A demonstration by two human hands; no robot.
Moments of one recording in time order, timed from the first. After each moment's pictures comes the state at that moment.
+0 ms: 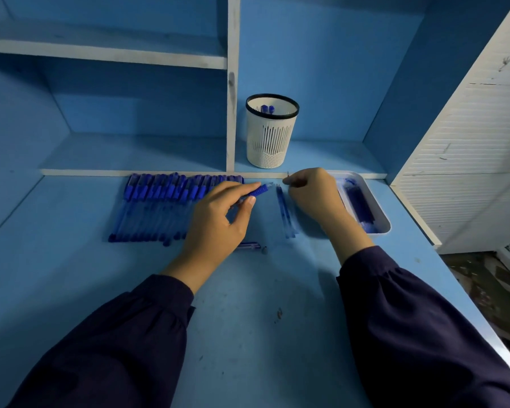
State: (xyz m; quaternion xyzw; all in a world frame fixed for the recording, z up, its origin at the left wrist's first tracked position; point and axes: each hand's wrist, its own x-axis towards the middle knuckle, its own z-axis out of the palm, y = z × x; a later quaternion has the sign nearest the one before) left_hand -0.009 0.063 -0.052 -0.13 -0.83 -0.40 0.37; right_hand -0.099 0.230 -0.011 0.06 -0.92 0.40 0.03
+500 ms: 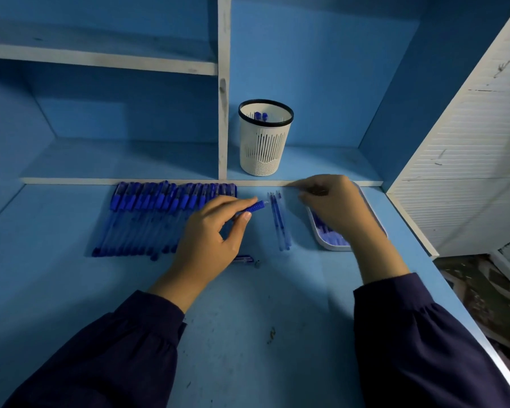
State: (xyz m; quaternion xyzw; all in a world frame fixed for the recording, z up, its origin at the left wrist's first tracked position) left_hand -0.010 0.063 -0.054 -0.14 -0.84 -0.39 0.35; right_hand -0.090 0.266 0.006 0.10 -0.90 0.41 0.04
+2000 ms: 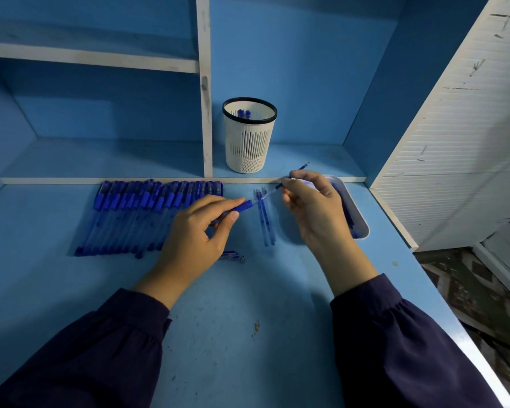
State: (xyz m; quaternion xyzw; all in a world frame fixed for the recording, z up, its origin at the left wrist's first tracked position) left_hand -0.007 0.064 -0.053 -0.17 -0.84 -0.39 0.33; right_hand -0.067 0.248 -0.001 -0.03 -0.52 0.86 -0.03
